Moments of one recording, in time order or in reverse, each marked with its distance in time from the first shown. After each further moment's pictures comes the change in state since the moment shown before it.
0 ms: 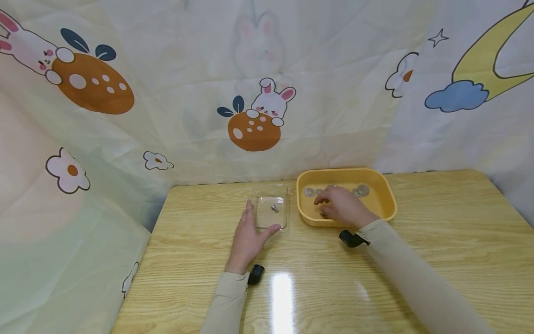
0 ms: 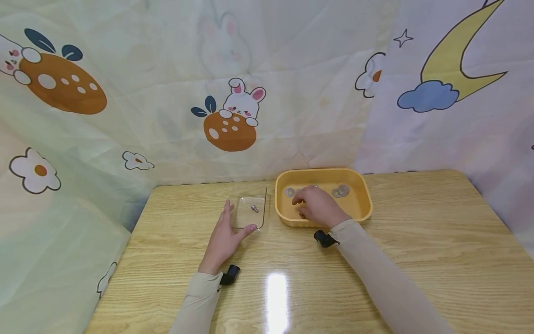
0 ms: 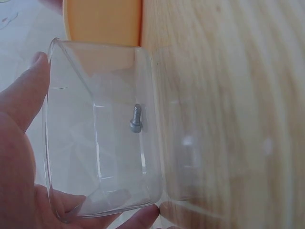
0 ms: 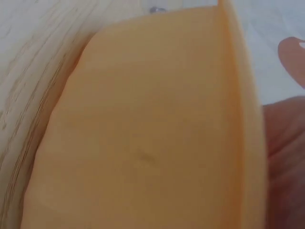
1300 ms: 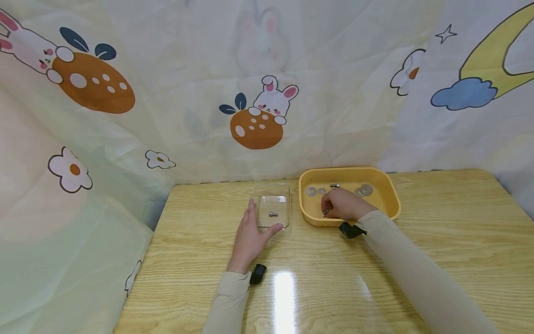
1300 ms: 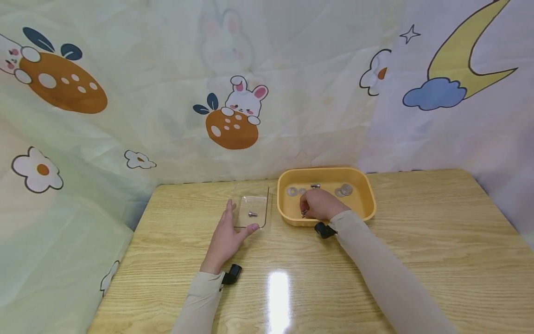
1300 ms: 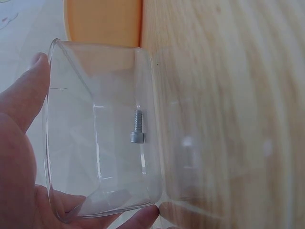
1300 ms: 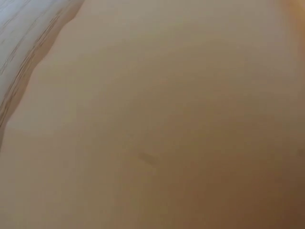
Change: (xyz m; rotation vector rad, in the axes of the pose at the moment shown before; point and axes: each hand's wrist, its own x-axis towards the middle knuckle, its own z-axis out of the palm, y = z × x) left_hand 0.000 0.000 0.000 0.001 -0.007 -0.018; right_hand 0.019 0.015 0.001 0.018 -0.319 0.097
